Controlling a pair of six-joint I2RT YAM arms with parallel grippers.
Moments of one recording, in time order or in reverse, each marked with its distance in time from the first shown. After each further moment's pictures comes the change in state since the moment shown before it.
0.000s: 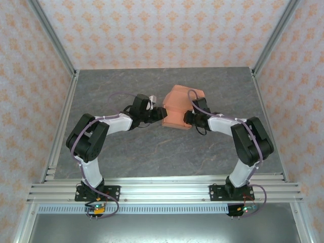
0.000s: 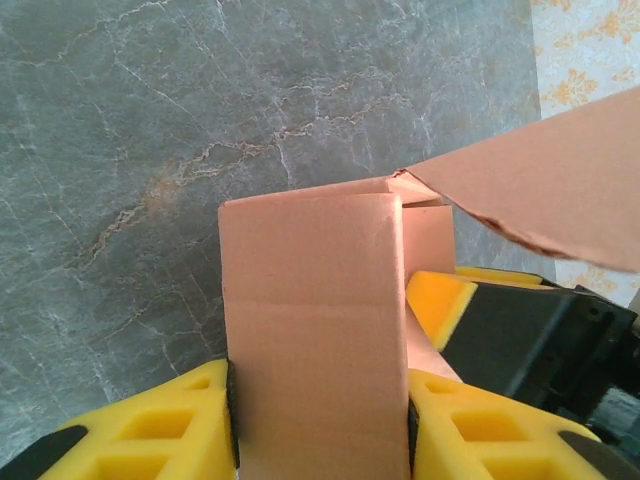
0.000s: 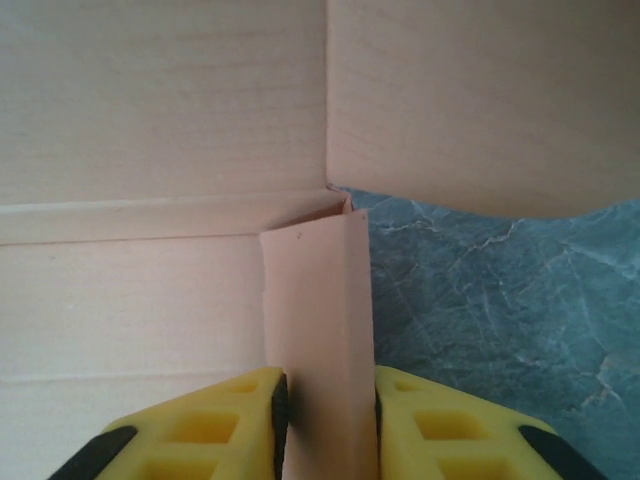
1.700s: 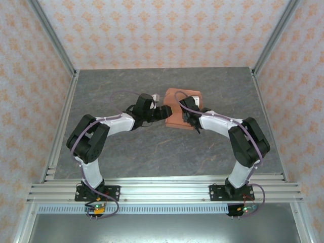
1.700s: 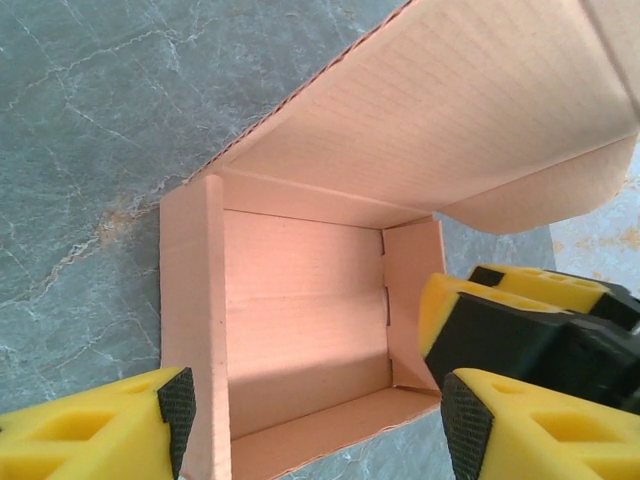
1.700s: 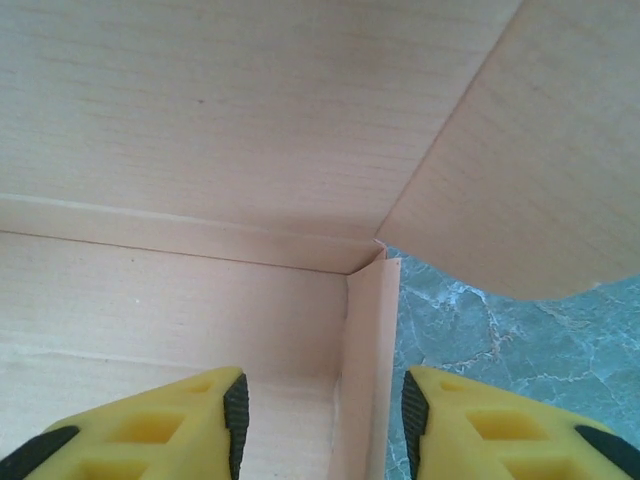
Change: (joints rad) left arm -0.041 0.000 0.034 -0.019 -0.077 0.032; right arm 0.133 0.001 0.139 -0.251 0.445 -0.114
